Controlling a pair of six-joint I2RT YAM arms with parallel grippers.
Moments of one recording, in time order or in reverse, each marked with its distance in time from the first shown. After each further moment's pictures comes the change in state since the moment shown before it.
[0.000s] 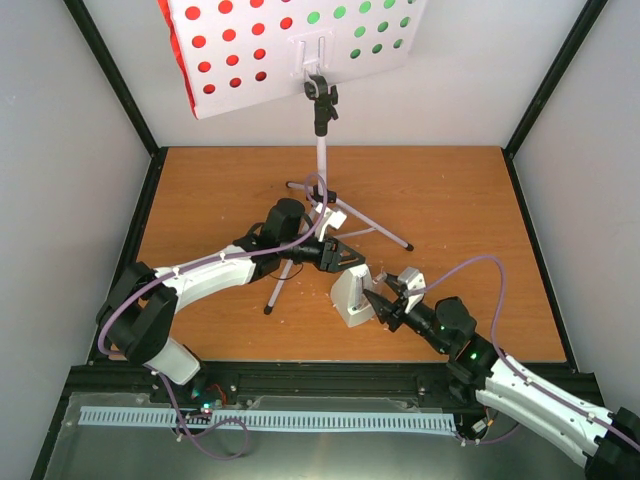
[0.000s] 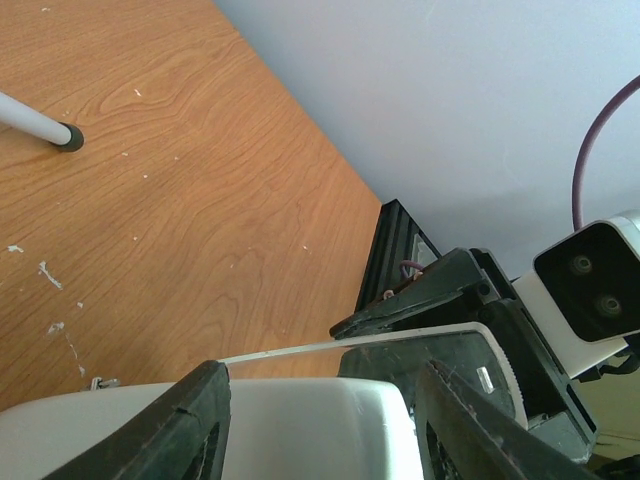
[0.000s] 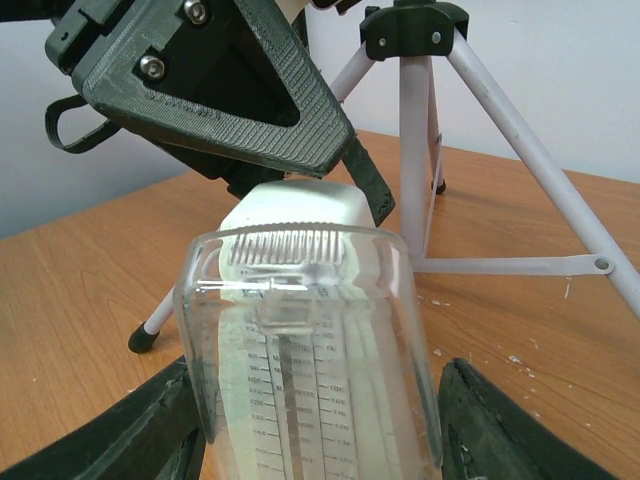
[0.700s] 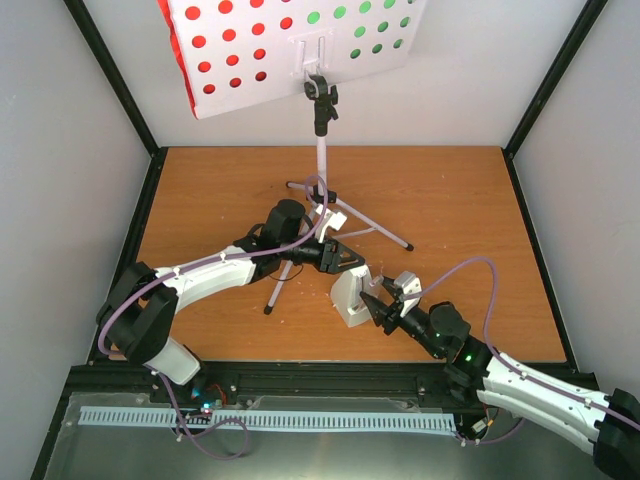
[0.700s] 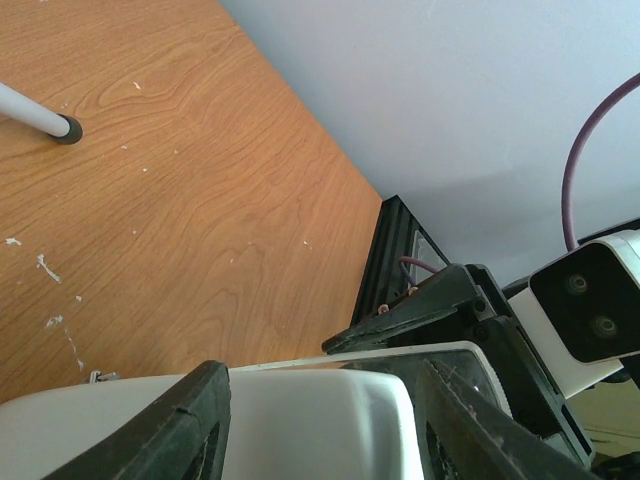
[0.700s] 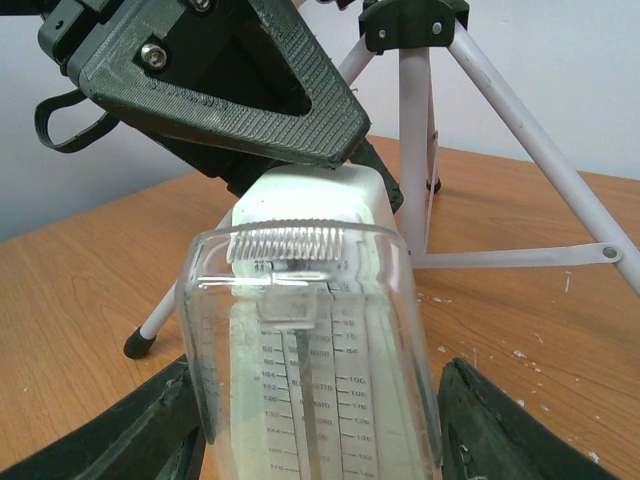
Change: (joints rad) left arm -0.004 0.000 -0.007 -0.002 0.000 0.001; right arm 0.117 0.066 -0.040 0.117 0.150 0.016
